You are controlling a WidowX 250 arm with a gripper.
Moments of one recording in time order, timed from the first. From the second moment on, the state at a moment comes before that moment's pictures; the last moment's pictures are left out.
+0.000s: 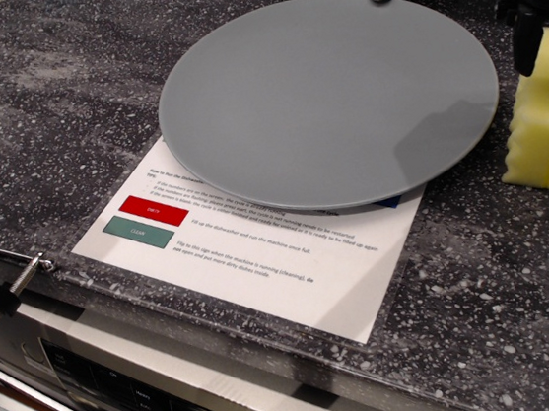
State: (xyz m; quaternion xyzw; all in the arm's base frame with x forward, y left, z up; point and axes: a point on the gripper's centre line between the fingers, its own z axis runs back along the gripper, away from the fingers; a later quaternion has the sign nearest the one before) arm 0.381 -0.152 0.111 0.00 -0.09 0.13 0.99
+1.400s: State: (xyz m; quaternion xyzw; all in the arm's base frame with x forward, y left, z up) arm 0.402 -0.111 0.100 -0.04 -0.04 0.20 0.98
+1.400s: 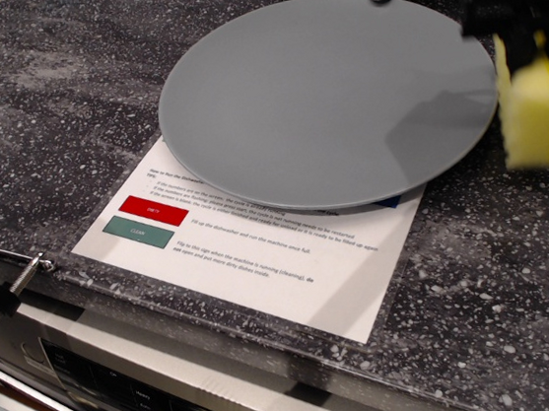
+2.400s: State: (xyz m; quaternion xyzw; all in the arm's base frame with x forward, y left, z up) arm 0.398 -0.066 0.089 0.02 -0.09 0.25 0.96
